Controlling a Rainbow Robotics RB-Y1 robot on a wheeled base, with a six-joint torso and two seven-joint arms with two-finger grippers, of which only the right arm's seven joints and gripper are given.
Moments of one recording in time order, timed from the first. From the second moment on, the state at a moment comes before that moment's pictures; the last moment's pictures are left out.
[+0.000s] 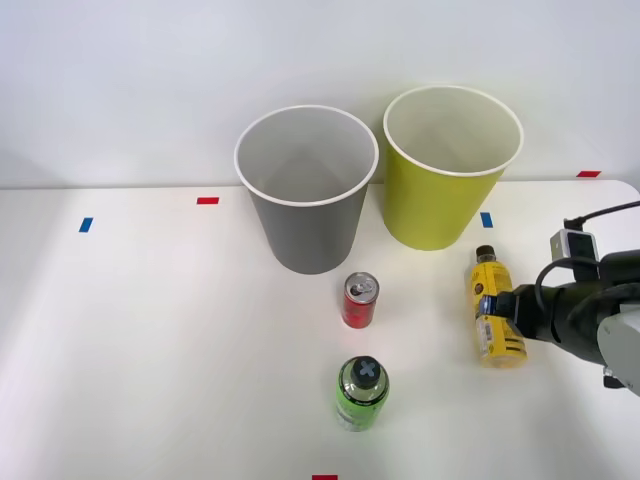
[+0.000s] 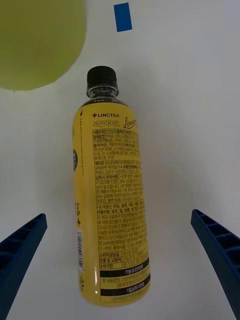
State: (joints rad) arm -0.02 -0.49 0.03 -2.25 -0.38 1.50 1.10
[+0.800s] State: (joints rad) arm -0.21 -0.49 0.06 -2.00 -0.43 1.50 1.18
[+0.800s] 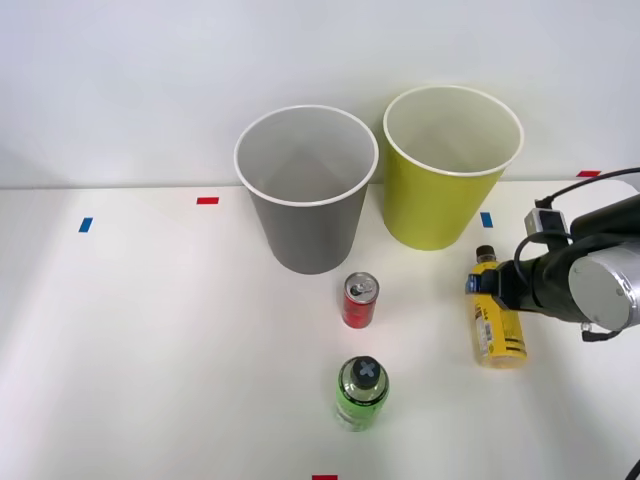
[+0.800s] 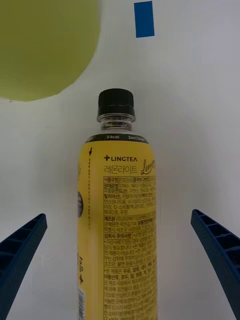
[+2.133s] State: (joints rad) arm -0.31 -0.37 0.06 -1.83 -0.25 1.54 1.17
